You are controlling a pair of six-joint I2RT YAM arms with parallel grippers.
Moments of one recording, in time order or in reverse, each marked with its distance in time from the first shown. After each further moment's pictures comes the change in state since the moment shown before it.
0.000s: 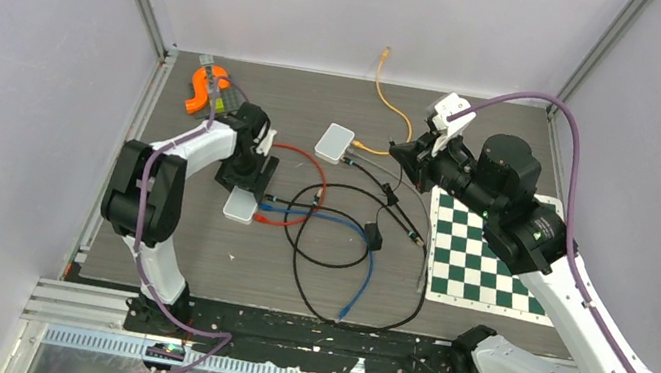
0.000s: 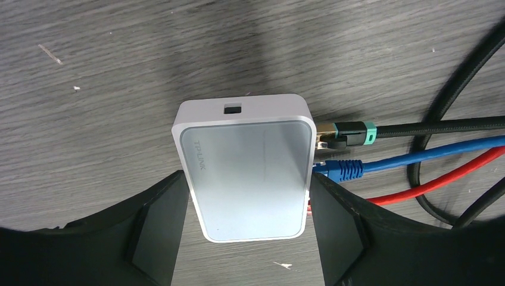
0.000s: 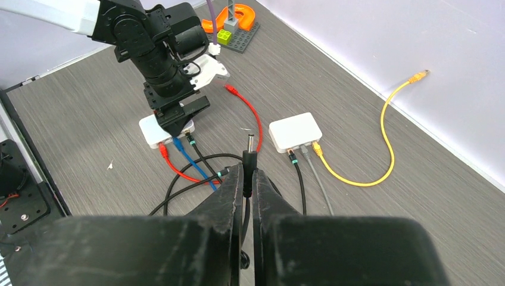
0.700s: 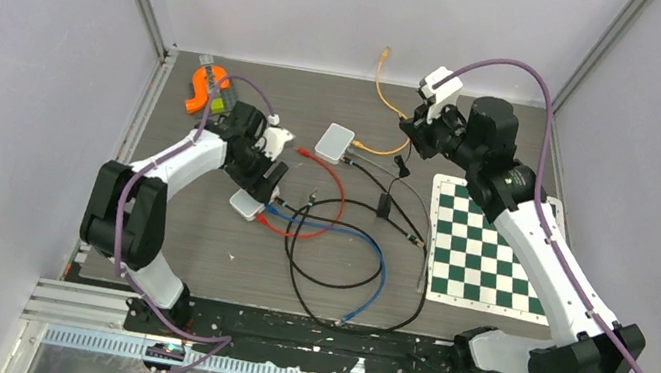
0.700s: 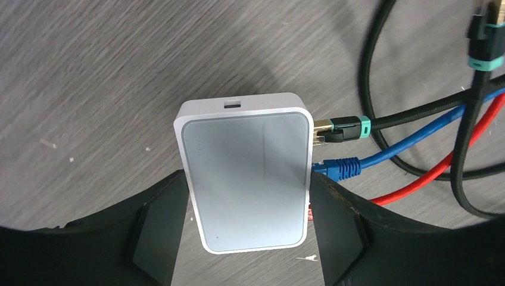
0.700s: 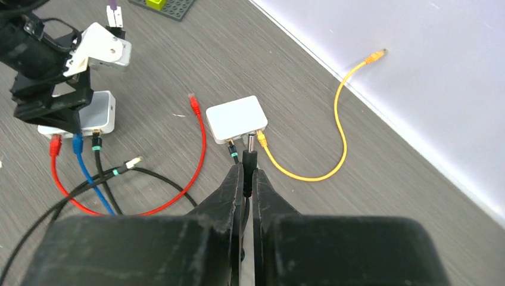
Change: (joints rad) left arm -0.024 -0.155 -0.072 0.072 0.194 0.319; right arm -0.200 0.227 0.007 0.118 -0.101 -0.120
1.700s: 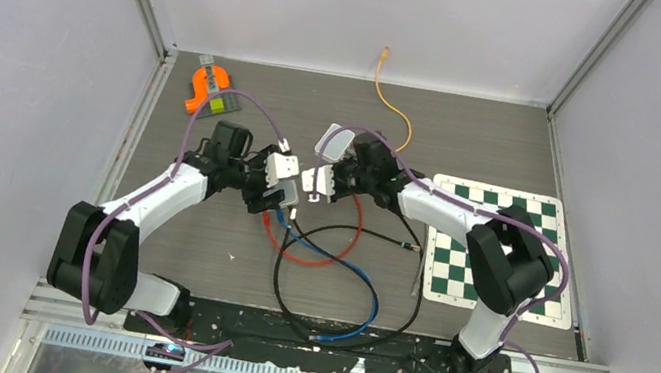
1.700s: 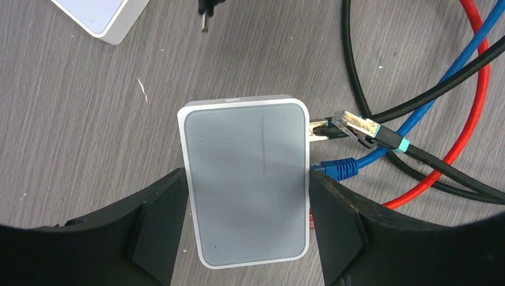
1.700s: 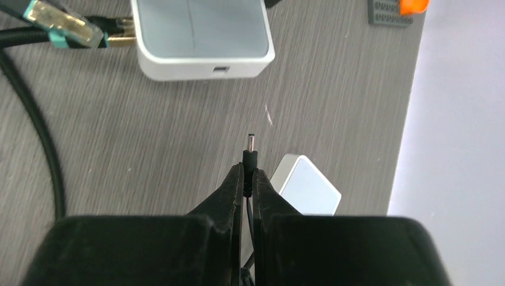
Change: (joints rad) left arm -0.009 -0.266 -0.287 0.327 0.384 0.542; right arm 0.232 0.523 -0.136 0.272 -0.218 -0.970
